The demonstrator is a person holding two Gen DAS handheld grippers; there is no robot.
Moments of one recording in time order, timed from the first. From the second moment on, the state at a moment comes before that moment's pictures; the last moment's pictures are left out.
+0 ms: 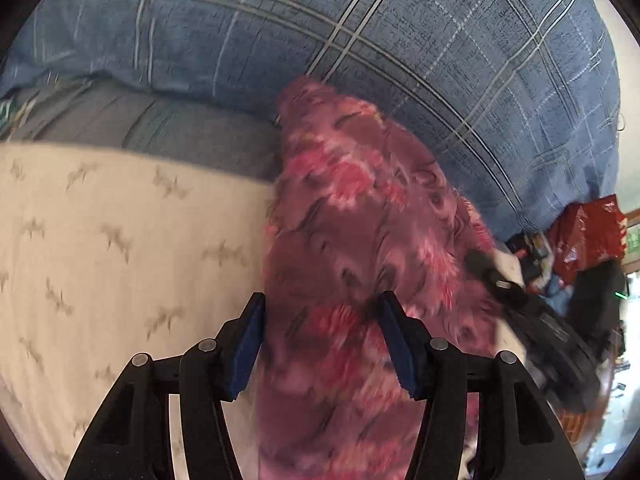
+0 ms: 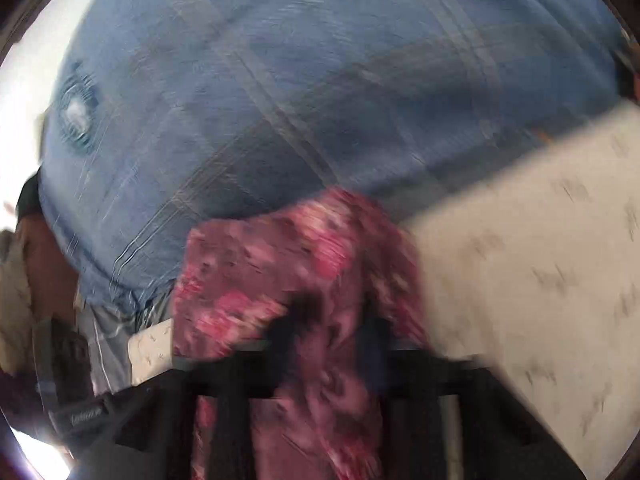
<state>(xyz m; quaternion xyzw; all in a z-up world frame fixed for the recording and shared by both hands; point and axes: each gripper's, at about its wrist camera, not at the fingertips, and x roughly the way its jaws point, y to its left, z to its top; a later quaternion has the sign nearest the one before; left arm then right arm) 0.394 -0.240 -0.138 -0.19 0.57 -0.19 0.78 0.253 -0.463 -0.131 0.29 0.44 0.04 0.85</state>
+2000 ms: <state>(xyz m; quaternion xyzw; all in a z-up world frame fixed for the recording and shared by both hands) 0.361 -0.222 -0.167 -0.26 0.59 -0.21 0.73 0.182 -0.517 -0.176 0.51 0.37 0.12 0.77</state>
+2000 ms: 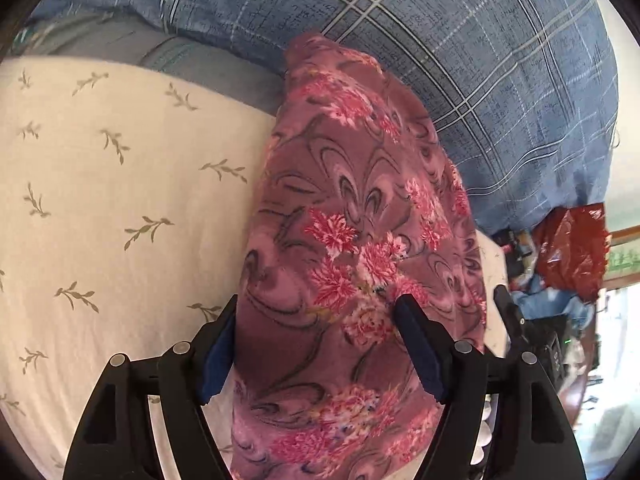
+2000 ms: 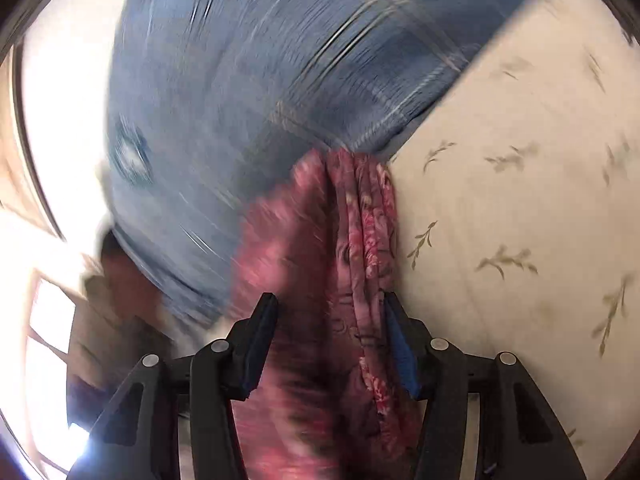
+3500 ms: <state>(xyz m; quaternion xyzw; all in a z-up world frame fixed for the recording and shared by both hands) 0.214 -0.068 -0.121 -0.21 0.54 -0.11 0.81 0.097 -0.316 -0.127 0.28 0.40 0.11 0.87</state>
